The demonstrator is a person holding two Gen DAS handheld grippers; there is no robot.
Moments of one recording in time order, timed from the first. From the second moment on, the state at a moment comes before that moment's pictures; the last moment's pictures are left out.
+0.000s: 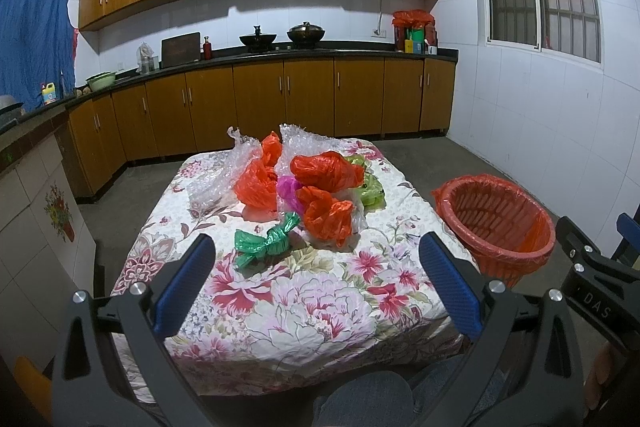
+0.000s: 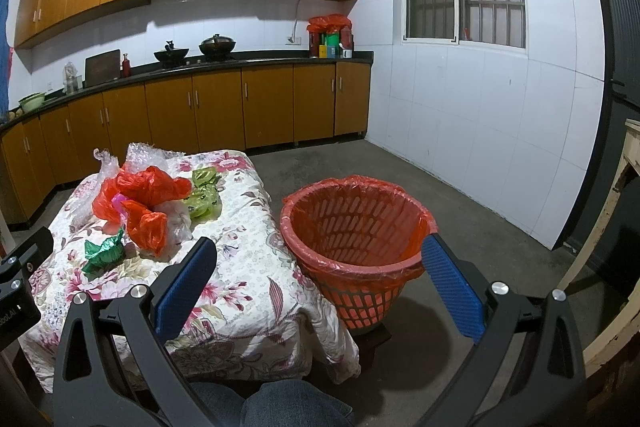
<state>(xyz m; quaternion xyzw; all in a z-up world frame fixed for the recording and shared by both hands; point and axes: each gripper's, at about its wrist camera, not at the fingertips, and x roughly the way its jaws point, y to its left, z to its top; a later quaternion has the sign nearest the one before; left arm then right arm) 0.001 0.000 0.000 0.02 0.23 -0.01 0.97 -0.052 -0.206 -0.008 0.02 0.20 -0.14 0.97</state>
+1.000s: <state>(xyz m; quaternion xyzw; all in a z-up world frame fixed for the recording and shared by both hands) 0.055 0.137 -0.051 -0.06 0.29 0.14 0.94 0.044 -0.135 -0.030 0.00 0.25 0.02 0.97</state>
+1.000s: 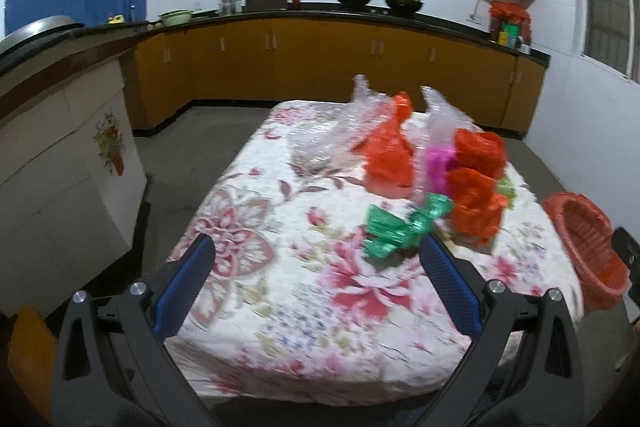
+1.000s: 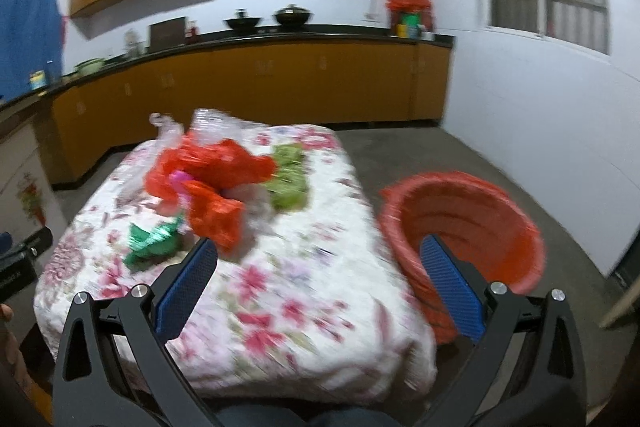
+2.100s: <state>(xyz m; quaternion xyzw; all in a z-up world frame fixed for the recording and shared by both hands) 0.153 0.141 -0.105 -0.06 0.35 0.06 0.93 0.157 -0.064 -0.112 -0.04 0.34 0.17 0.93</state>
